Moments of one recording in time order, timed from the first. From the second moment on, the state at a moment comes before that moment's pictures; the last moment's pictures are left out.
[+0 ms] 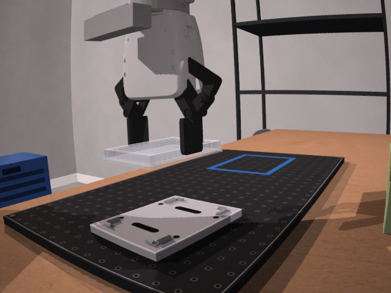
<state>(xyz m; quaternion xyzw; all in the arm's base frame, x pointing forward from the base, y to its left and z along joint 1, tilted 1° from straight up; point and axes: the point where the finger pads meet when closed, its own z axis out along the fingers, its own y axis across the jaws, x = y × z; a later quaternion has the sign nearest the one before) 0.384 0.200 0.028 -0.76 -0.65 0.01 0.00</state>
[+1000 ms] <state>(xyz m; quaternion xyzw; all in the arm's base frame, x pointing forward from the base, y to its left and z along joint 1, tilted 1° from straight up) 0.384 0.200 0.026 -0.76 -0.65 0.01 0.00</state>
